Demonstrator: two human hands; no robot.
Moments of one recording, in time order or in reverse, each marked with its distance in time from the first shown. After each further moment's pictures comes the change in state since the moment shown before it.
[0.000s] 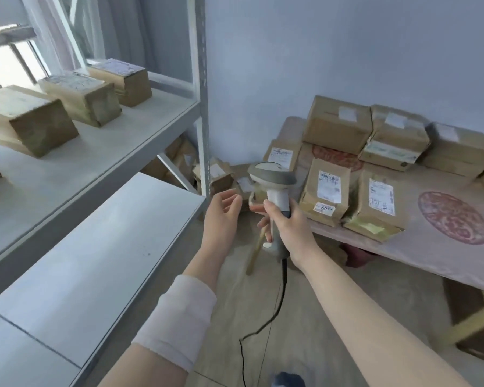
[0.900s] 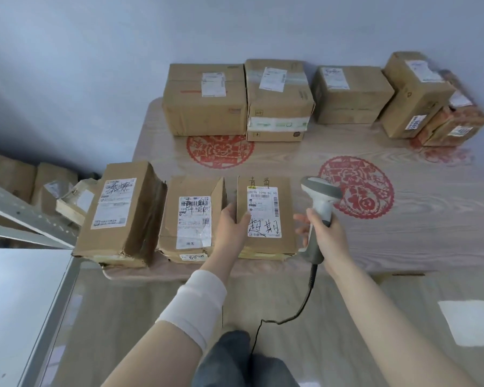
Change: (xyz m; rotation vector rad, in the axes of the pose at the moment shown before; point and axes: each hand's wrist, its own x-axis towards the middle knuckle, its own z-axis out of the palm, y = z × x) left_hand 0.123 -0.047 0.398 0.309 -0.465 -0.225; right_hand 0.135 0.074 -0.387 0.099 0.659 0.277
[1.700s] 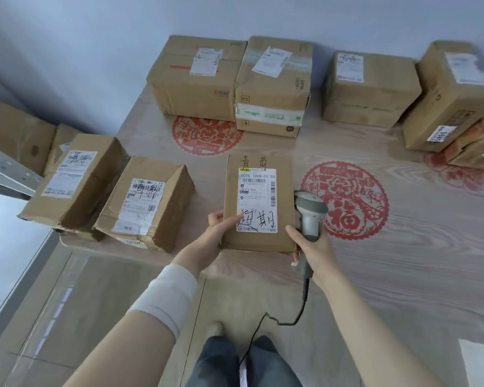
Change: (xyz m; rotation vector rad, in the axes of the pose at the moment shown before) left_hand 0.016 -0.003 0.102 -0.450 -0.169 -0.315; right_hand 0.096 0.024 -0.111 -0.056 -0.298 0.211
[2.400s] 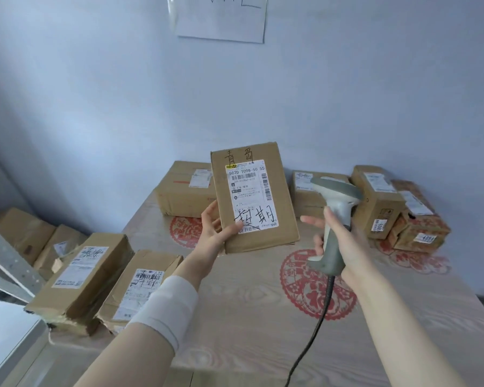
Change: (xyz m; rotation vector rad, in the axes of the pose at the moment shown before) left_hand -0.052 0.141 0.038 0.031 -0.106 0.683; right_hand -0.102 -0.193 -0.022 0.132 -0.077 -0.512
